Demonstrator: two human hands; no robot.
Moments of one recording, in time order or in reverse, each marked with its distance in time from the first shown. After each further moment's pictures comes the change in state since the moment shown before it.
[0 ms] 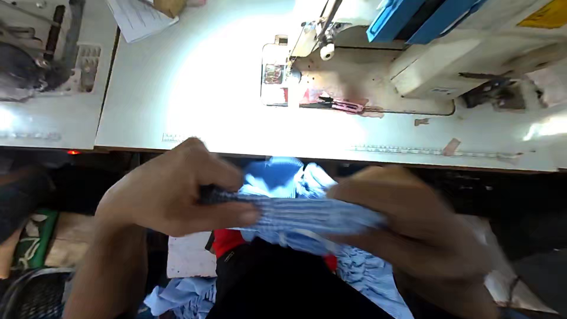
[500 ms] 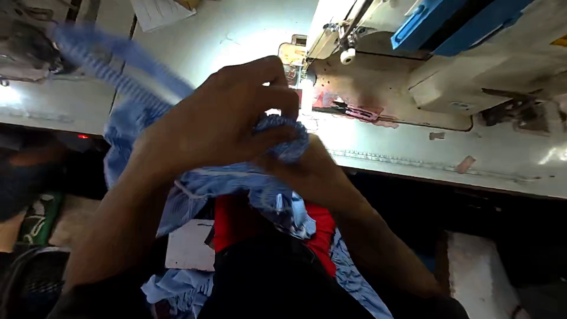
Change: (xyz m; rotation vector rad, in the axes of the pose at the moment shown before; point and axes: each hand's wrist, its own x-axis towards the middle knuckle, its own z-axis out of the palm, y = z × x) left_hand 0.048 -0.010 -0.029 0.581 0.126 -0.020; right_hand 0.061 0.049 0.059 0.186 0.171 0.246
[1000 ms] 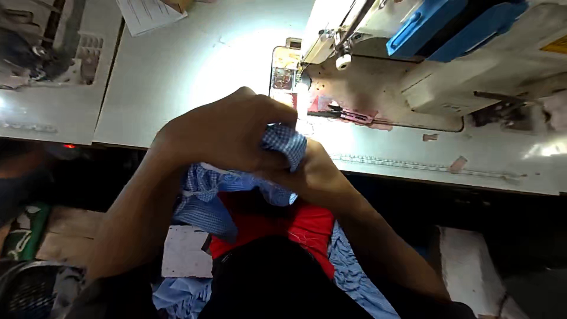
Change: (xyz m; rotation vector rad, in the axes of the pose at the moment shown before) left_hand 0.020 -0.024 0.015 -0.239 -0.204 -0.069; right_hand 0.000 0.024 -0.011 -0.037 -0.017 0.094
